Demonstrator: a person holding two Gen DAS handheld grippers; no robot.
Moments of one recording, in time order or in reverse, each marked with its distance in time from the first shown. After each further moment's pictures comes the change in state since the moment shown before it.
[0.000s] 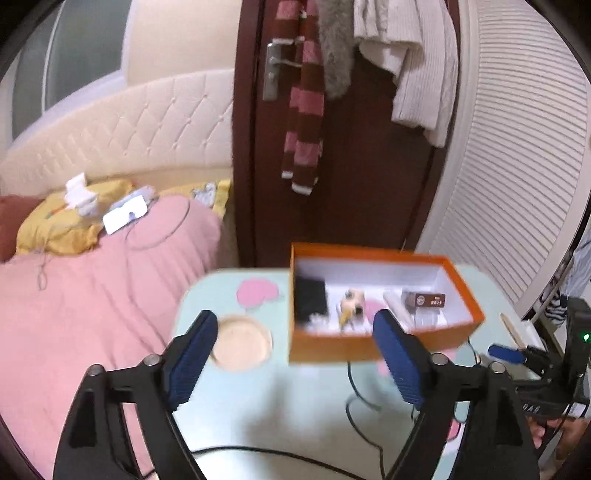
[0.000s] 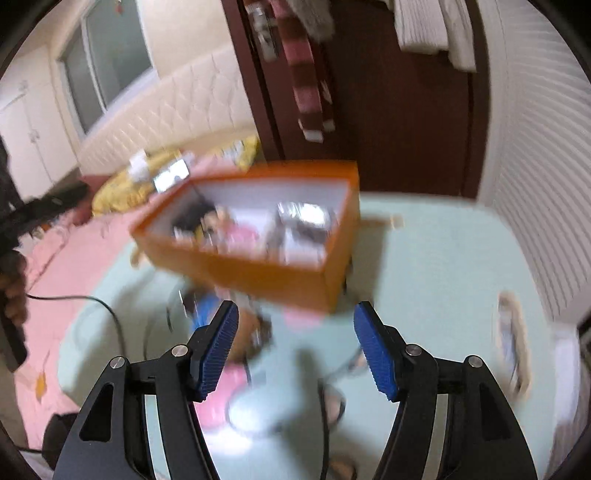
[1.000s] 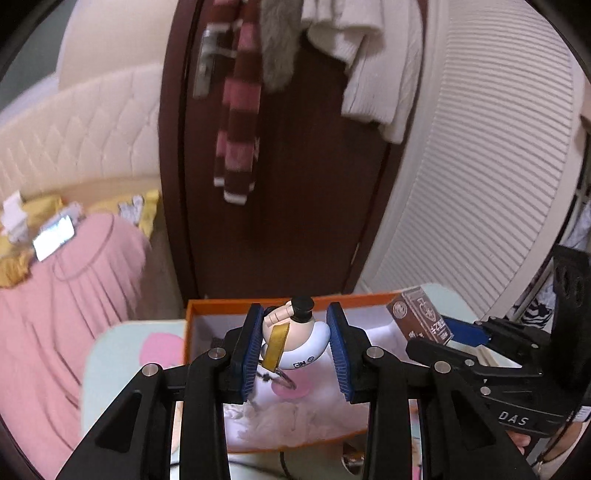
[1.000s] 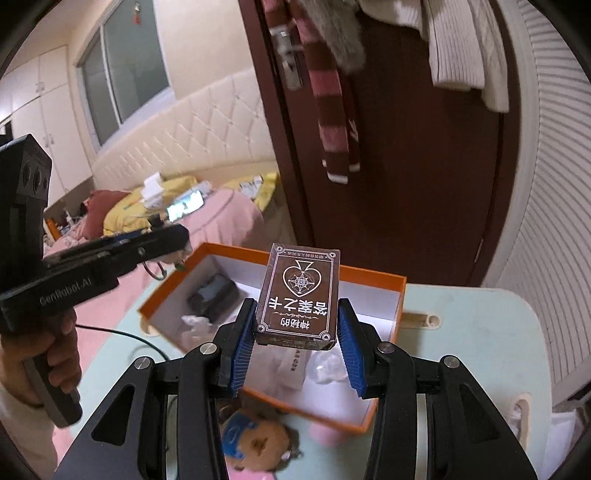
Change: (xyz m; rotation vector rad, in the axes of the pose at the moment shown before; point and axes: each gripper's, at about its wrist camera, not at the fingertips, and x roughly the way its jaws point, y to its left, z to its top) left arm 0.094 -0.046 0.067 0.065 0.004 -0.181; right arm 0.028 0.025 0.091 -0.068 -0.116 0.055
